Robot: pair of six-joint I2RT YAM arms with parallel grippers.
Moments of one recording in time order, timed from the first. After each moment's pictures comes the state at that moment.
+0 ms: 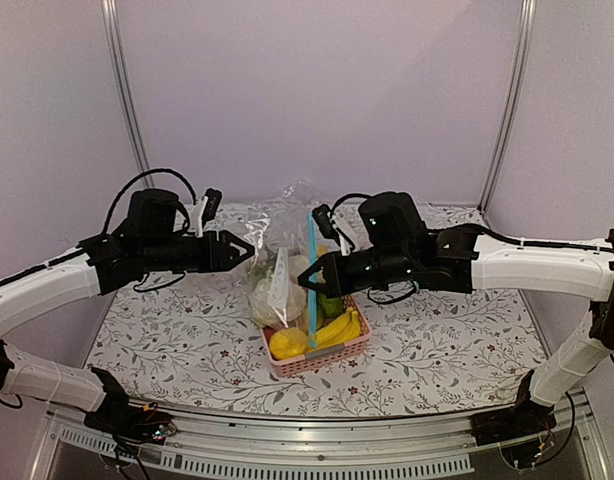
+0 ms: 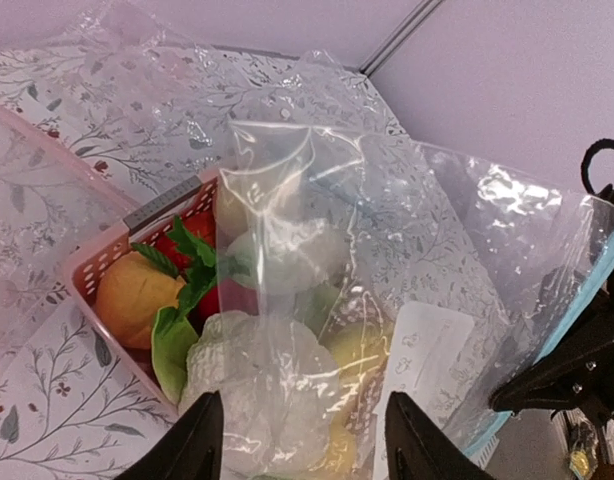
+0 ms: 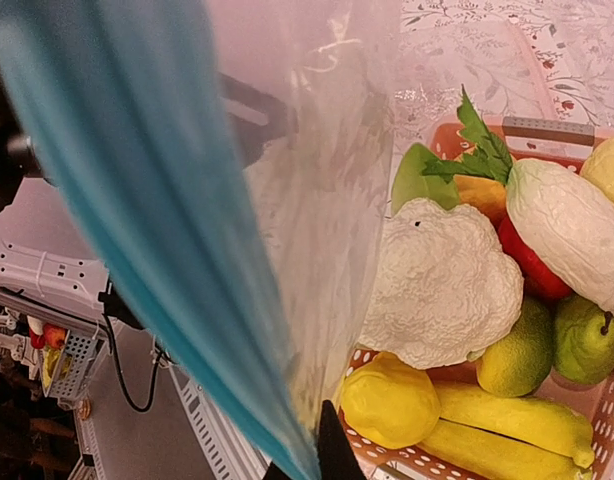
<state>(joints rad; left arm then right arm) -0.64 1.14 0.87 -0.22 0.23 -0.53 1.05 1.56 1.22 -0.16 -0.21 0.59</state>
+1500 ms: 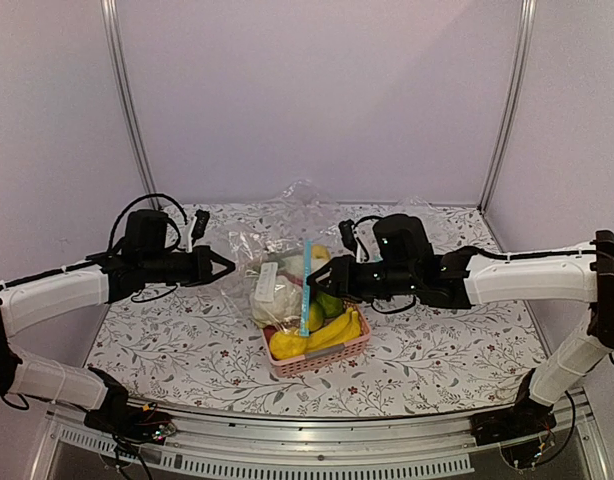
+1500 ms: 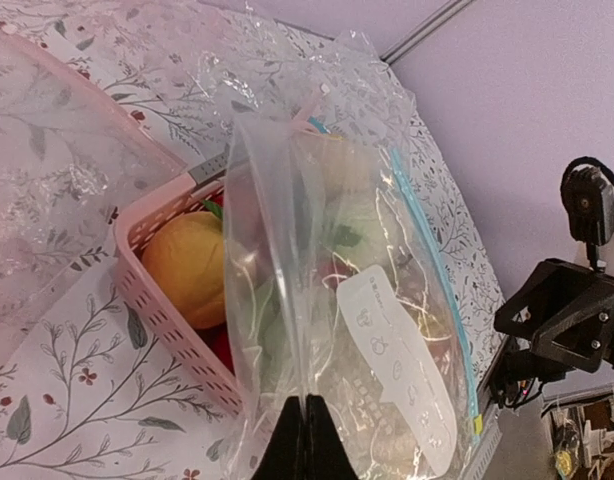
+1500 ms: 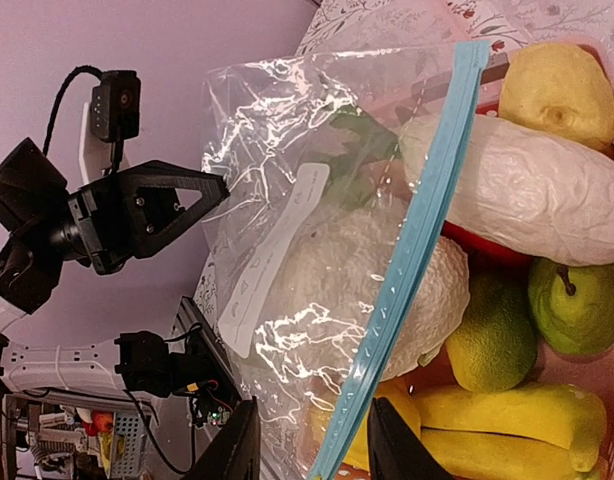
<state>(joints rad) -0.43 1.20 0.69 -0.03 0.46 -0.51 0.96 1.56 1.00 0.11 -0.20 0.87</state>
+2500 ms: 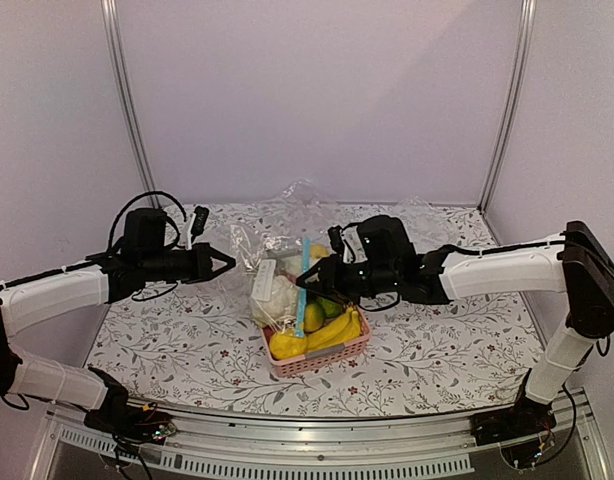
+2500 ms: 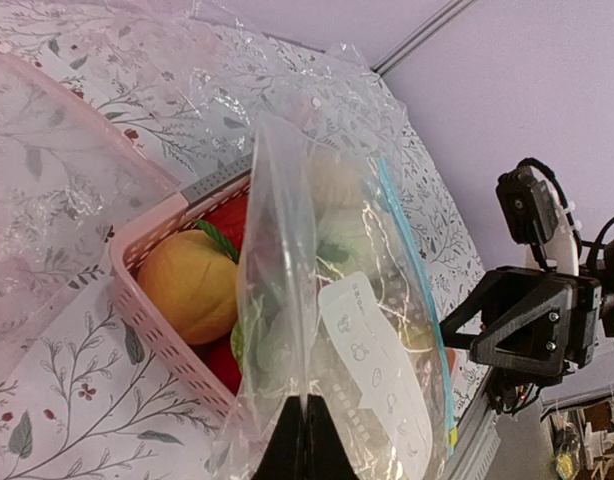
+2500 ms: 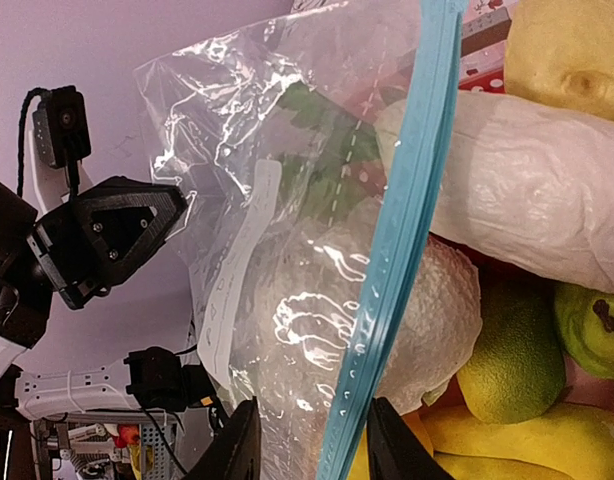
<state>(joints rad) -0.43 1.20 0.69 0.00 0.47 -0.51 0.93 1.71 1.07 0.17 -0.28 0.98</state>
